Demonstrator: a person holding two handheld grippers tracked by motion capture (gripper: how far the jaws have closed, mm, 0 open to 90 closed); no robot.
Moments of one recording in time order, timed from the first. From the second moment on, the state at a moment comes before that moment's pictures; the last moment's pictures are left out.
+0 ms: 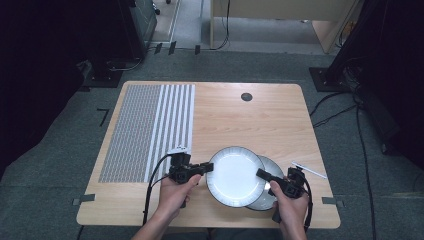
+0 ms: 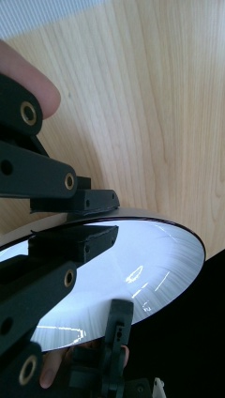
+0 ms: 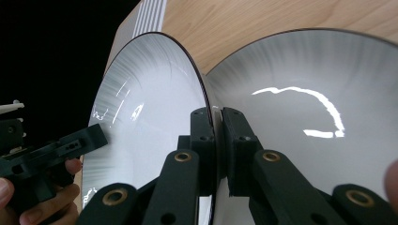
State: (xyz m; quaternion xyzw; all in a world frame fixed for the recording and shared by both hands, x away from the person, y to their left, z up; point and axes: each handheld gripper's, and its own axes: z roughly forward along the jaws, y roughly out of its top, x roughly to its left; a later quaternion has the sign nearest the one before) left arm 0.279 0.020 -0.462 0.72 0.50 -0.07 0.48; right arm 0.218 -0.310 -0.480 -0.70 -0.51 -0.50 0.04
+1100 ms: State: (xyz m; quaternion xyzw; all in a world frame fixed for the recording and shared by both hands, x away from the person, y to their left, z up) left arm 0.309 0.129 -0.434 0.70 0.54 0.01 0.47; right arm 0.294 -0.194 -0.460 -0.66 -0.55 -0.50 0.08
